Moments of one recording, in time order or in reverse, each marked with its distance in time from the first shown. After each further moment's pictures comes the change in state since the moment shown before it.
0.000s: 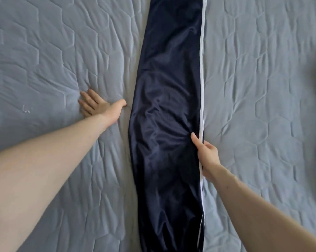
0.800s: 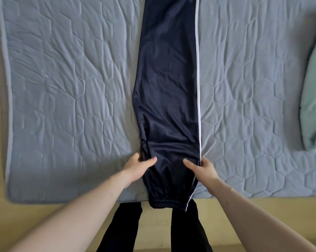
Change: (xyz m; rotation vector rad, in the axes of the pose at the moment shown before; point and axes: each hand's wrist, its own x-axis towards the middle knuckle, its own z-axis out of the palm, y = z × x) left_hand -0.255 -0.176 0.045 -0.286 -0.806 -0.116; right_hand -0.129 0.129 -0.090 -0.363 -0.103 0.107
